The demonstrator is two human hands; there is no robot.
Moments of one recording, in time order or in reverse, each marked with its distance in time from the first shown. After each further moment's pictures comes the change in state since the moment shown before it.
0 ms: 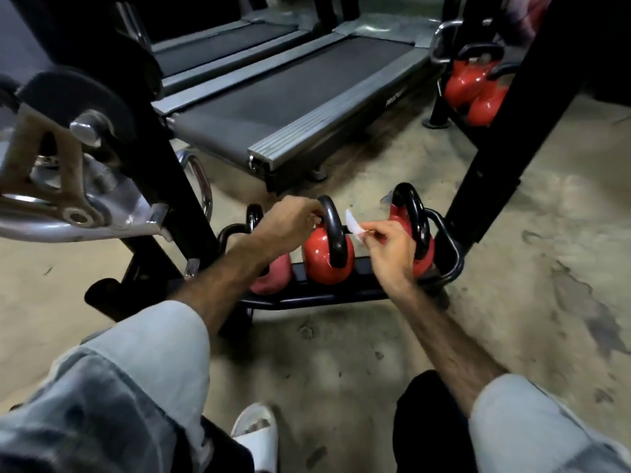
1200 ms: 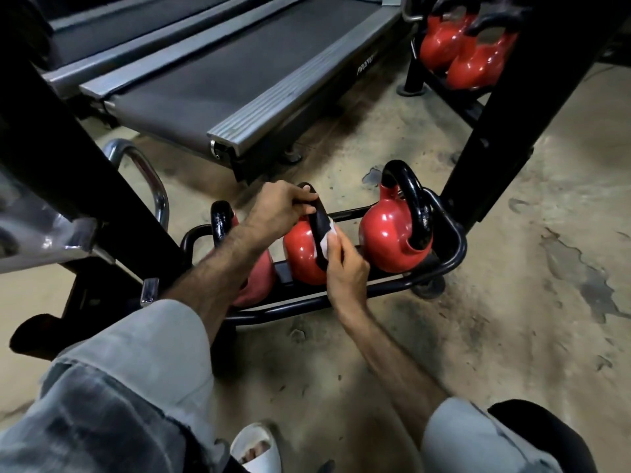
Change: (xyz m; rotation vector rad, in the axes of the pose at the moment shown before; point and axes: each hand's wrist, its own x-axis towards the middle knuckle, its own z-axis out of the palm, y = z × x) left_hand 0.060 -0.038 0.049 -0.263 -0.038 -0.114; right_hand -0.027 0.018 0.082 0.132 0.083 0.193
